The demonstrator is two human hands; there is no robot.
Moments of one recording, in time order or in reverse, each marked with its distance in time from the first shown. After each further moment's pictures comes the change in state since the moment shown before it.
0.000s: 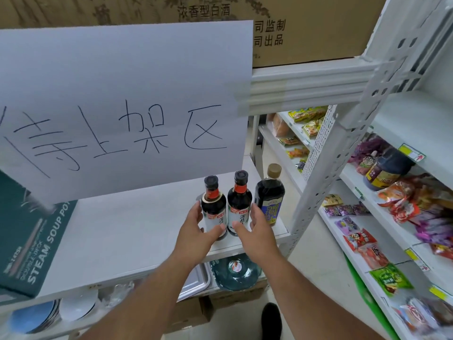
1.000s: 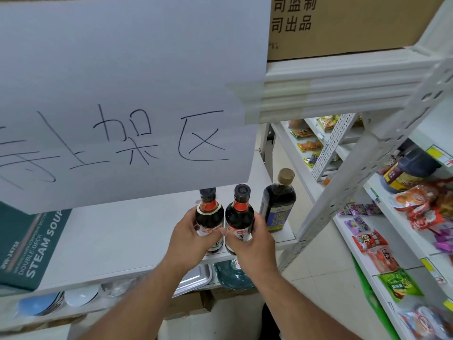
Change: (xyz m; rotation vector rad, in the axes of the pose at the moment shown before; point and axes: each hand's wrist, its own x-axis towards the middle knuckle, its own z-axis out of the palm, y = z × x) left_hand 0.013 -0.009 -0.009 -0.011 0.031 0.023; right_hand 0.000 0.004 0.018 -0.092 0.076 -0.097
